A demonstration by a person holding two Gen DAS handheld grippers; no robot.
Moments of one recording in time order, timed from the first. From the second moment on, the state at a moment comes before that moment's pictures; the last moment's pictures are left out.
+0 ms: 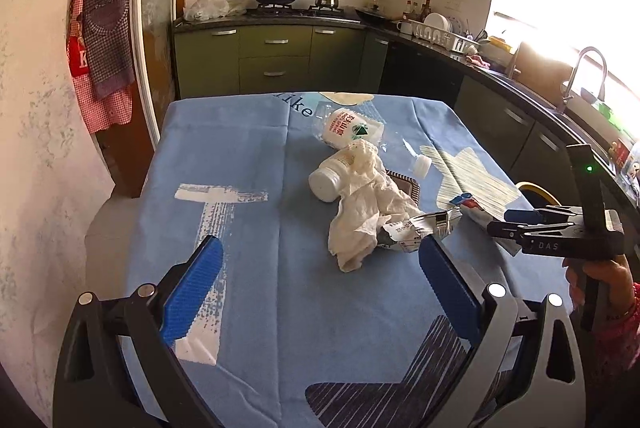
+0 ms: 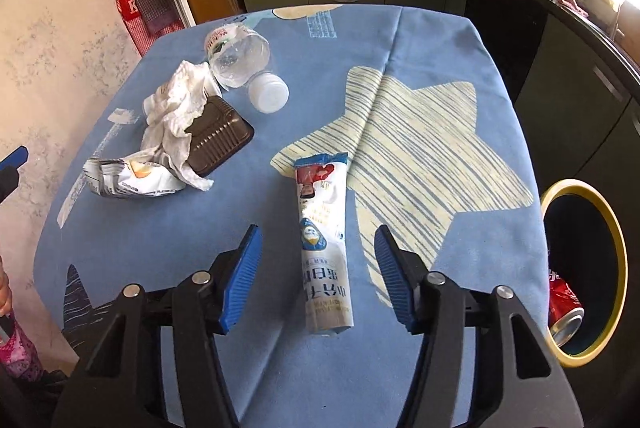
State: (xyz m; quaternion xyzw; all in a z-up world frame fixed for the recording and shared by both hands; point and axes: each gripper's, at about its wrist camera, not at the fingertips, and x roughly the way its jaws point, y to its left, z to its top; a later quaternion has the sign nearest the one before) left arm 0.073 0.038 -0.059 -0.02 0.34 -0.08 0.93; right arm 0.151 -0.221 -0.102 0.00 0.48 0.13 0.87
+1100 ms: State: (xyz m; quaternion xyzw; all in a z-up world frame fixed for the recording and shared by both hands) left arm 0.073 -0.017 -0.061 0.00 0.35 -0.14 0.93; right arm 0.102 -0.414 -0.086 0.10 0.45 -0.09 0.88
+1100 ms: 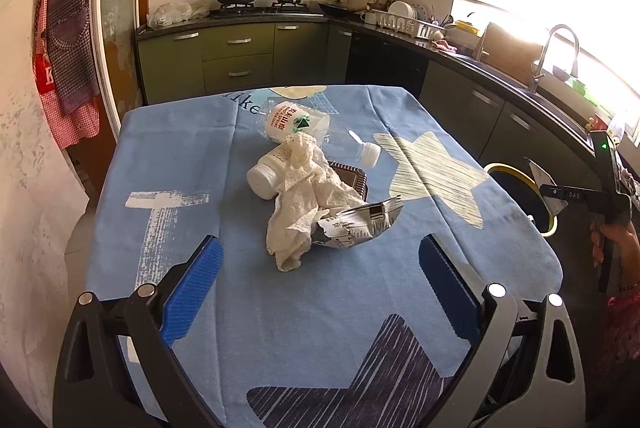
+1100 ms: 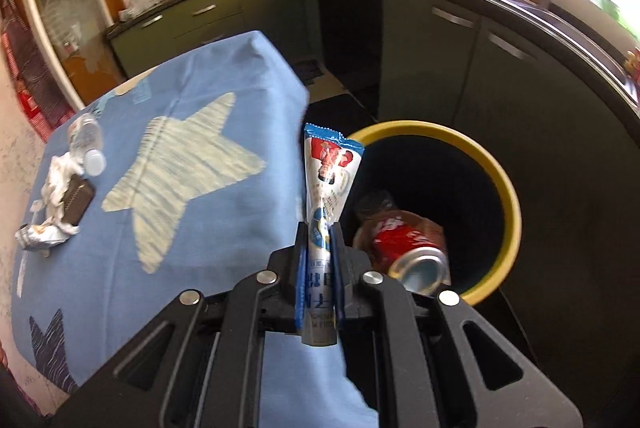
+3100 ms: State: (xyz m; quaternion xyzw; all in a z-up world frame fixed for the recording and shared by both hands) left arm 0.139 -0.084 -0.116 0.17 0.35 -0.32 0.86; right arm 0.126 -0.397 -0.112 0.14 0.44 -0.04 0.89
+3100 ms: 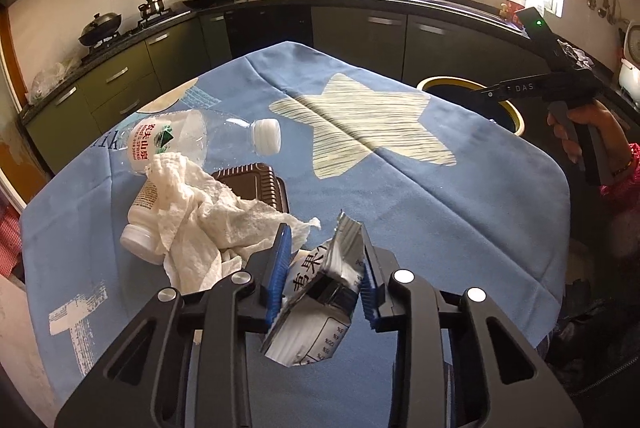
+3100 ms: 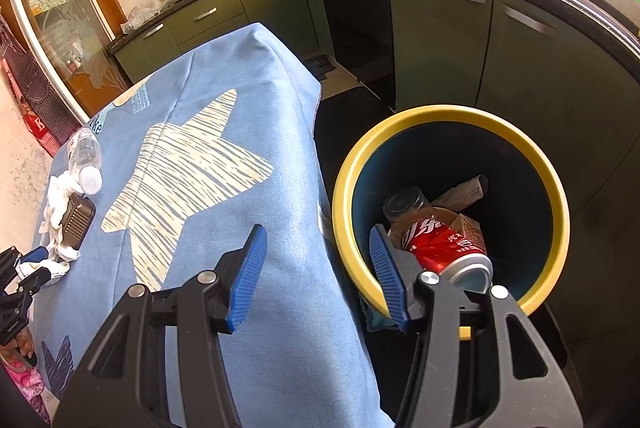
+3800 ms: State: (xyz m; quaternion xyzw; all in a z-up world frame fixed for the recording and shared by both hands) left arm 0.102 -0.176 -0.053 0.18 0.30 -0.45 0.82; right arm 0.091 -0.435 -0.096 0.17 0.40 -0.08 0.90
